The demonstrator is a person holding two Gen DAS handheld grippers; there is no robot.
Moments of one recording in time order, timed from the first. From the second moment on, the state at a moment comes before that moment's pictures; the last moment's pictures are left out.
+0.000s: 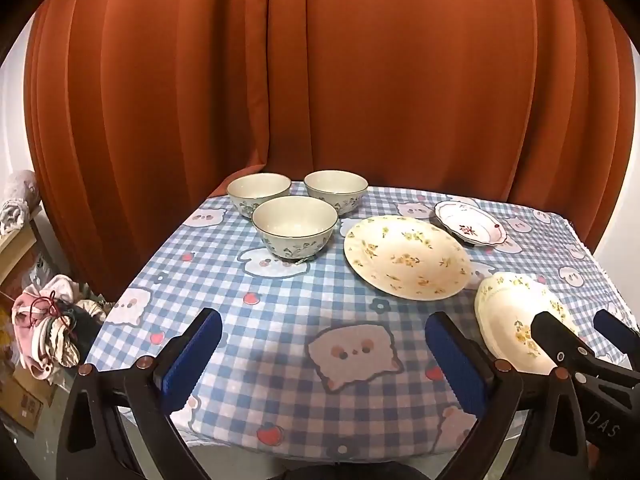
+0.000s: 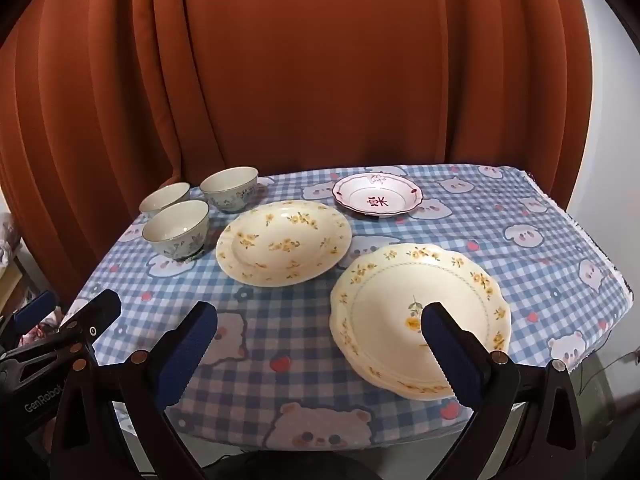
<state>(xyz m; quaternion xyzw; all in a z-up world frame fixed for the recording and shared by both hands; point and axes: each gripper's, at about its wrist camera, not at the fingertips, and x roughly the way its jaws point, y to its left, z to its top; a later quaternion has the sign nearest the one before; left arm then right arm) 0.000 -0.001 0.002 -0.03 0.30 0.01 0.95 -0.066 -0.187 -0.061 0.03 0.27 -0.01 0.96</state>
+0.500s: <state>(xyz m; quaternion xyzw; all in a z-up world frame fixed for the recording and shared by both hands) -0.009 -0.020 0.009 -0.01 0.31 0.01 0.95 -0.073 -0.202 -0.060 0.03 0.27 -0.02 0.96</state>
